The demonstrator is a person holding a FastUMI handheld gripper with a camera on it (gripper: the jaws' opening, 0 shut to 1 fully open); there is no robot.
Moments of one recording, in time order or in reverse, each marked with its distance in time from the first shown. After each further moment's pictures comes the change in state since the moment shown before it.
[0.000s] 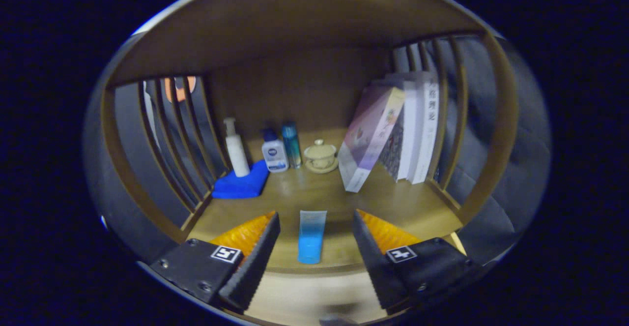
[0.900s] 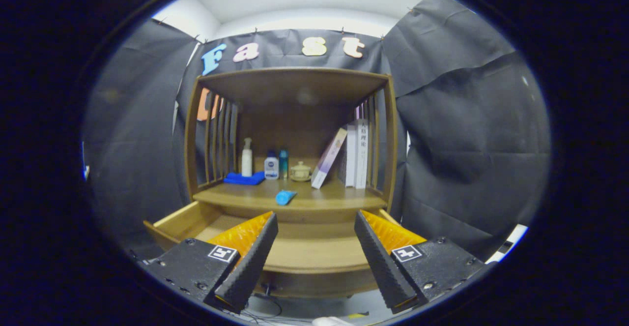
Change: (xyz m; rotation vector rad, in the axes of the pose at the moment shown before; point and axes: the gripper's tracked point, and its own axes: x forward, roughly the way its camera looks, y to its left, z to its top) arm -0.183 -0.044 -0.156 -0.139 -0.348 -0.072
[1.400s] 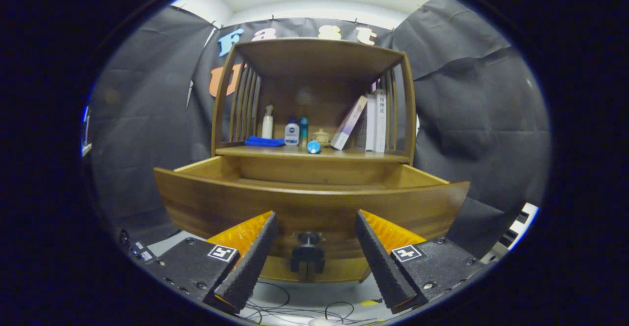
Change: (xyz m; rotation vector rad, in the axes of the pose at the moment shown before) arm -0.015 0.065 -0.114 -0.016 0.088 0.044
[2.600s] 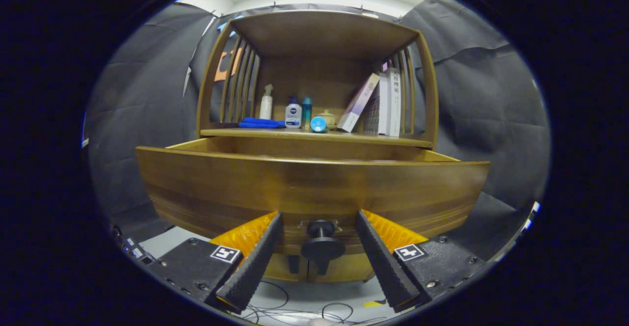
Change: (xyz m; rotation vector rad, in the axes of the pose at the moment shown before) arm 0.082 -0.003 -0.005 -0.006 0.053 0.009
